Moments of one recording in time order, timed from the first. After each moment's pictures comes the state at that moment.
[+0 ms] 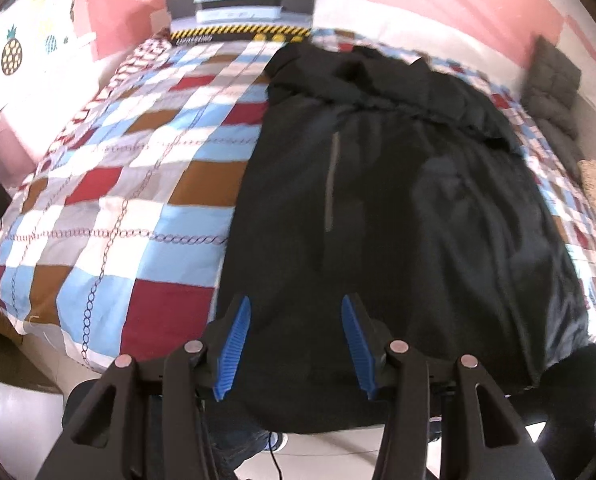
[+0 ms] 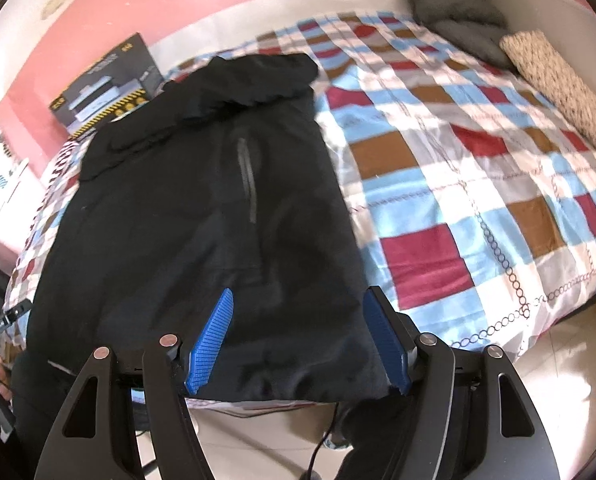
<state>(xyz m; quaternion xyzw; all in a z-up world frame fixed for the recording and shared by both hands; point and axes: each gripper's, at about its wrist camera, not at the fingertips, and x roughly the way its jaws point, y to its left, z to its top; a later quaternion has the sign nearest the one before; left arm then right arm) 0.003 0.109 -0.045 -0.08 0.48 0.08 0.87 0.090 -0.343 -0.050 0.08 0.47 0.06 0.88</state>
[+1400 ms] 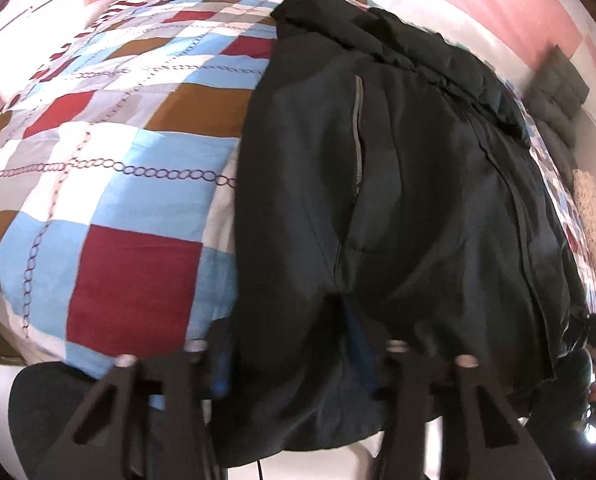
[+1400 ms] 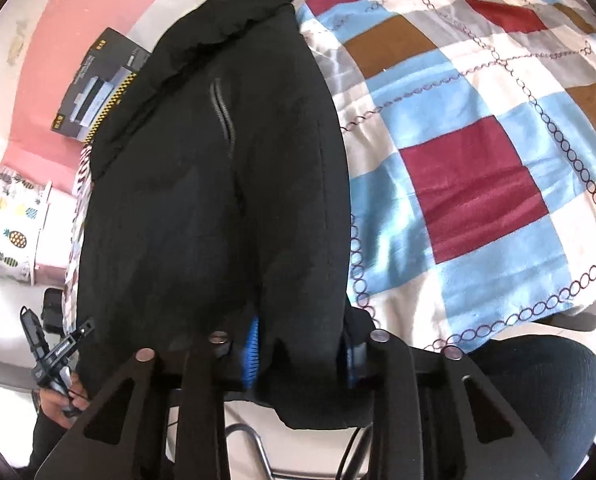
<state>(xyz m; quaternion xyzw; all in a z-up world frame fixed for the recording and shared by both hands) 0.005 0.133 -0.089 -0.16 0.52 0.03 0.84 0.107 -0.367 -0.101 0.21 0.57 0.13 0.78</state>
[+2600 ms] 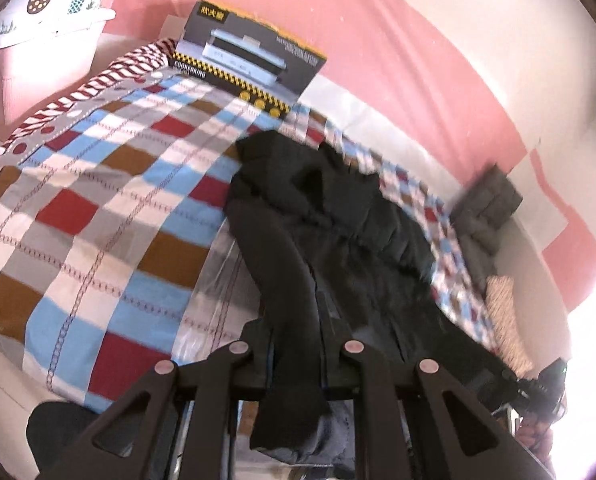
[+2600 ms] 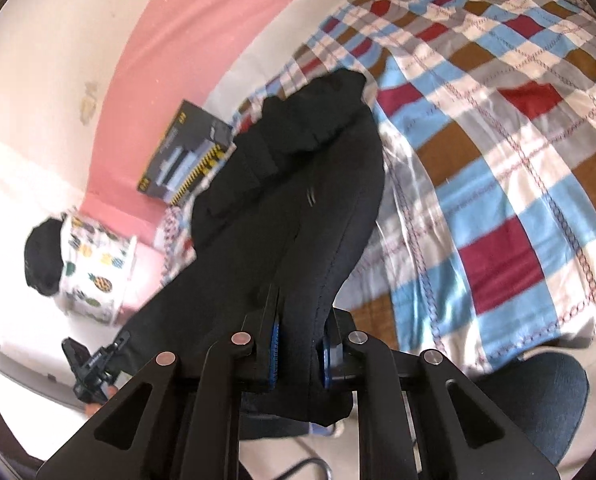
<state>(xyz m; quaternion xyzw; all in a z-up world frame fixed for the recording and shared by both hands) 0.003 0.177 0.045 -0.29 0.35 -0.02 0.89 0.114 -0.392 -0.001 0.32 0.44 0.21 0.81</state>
